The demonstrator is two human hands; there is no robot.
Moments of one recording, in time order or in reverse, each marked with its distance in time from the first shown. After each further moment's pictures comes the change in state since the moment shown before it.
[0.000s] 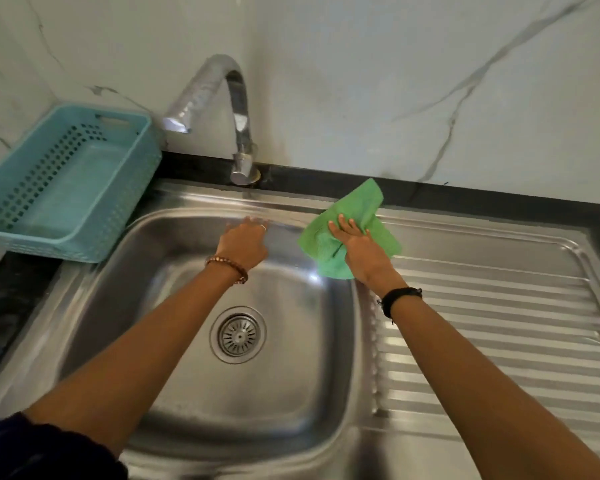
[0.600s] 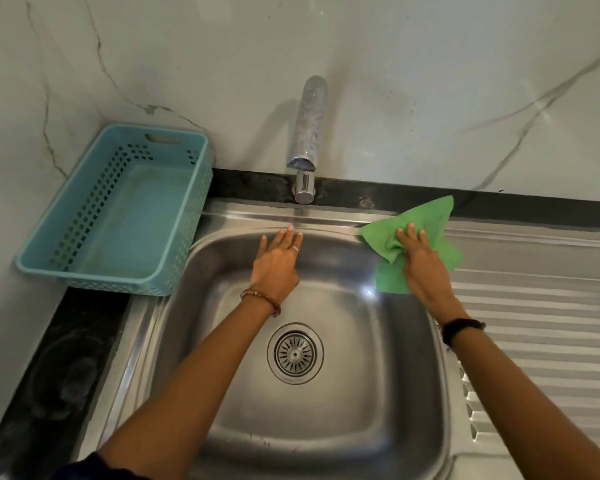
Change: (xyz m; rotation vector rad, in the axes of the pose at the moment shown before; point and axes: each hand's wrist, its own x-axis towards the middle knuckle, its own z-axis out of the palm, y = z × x) left_hand 0.003 -0.072 0.015 0.001 0.085 0.124; right_hand 0.009 -0.034 0.008 0.178 0.170 0.341
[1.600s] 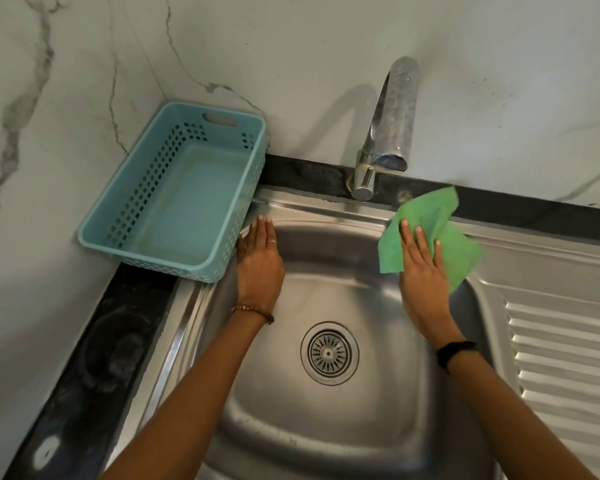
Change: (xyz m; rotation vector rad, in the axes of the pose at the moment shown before) left_hand -0.036 -0.070 0.004 0.090 0.165 -0.370; right_hand -0.003 -0.064 0.060 -0.383 0.153 -0.274
